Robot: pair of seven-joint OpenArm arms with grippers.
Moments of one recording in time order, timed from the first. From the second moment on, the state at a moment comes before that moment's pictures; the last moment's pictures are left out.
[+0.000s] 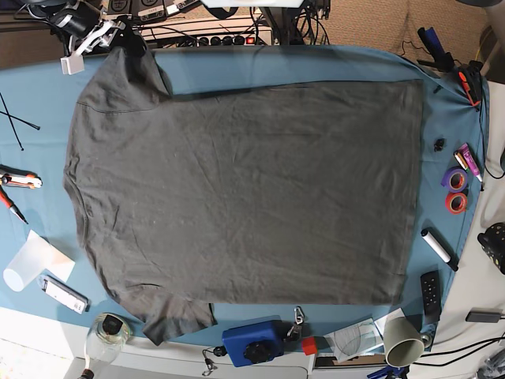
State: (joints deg) left arm 63.2 -3.2 -16.7 92.7 -6.4 -31.5 0.3; right arm -42.3 15.8 38.6 96.8 69.2 39.3 -63.8
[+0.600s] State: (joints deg) left arm 68.6 -3.1 -20.7 128.0 -16.5 -32.8 15.2; right arm -44.7 15.8 45.5 96.9 74.1 39.3 -65.1
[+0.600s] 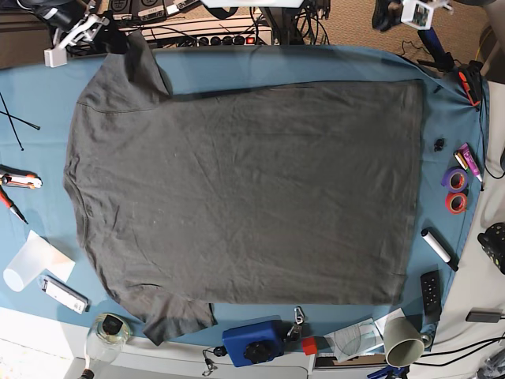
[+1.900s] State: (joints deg) left arm 40.0 1.1 -28.3 117.0 -35.5 -11.8 35.3; right arm -44.7 15.8 45.7 96.9 74.5 39.3 -65.4
